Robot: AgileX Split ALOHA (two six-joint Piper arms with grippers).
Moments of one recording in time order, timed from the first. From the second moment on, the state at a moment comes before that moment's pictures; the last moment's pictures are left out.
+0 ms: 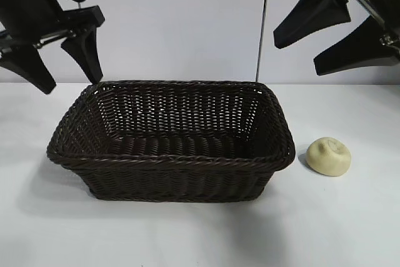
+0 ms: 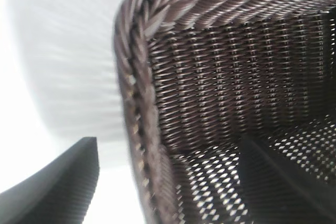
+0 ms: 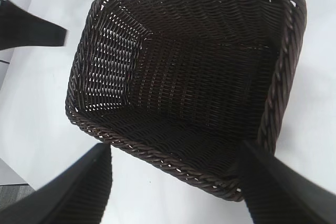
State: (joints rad) left arm -0.24 1.80 -1.45 -0.24 1.03 0.10; right arm 0.17 1.33 -0.87 0.86 0.68 -0.54
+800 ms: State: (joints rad) left arm -0.04 1.73 -1.45 -0.01 1.15 0.07; right arm 0.17 1.33 -0.87 0.86 0.68 -0.54
